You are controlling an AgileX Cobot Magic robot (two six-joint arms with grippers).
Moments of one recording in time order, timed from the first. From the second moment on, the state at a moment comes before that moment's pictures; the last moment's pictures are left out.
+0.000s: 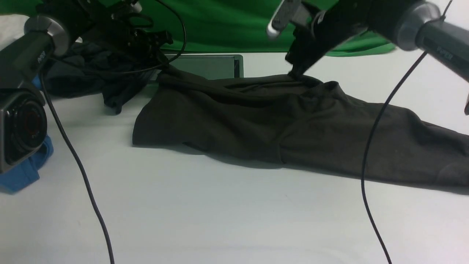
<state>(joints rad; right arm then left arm) 0.31 2.30 -2.12 0.18 0.81 -0.88 0.04 2.45 -2.22 -0.51 0.91 0.15</state>
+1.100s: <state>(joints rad) 0.31 2.43 -2.10 0.20 0.90 -0.80 0.04 2.45 -2.22 -0.51 0.93 0.18</state>
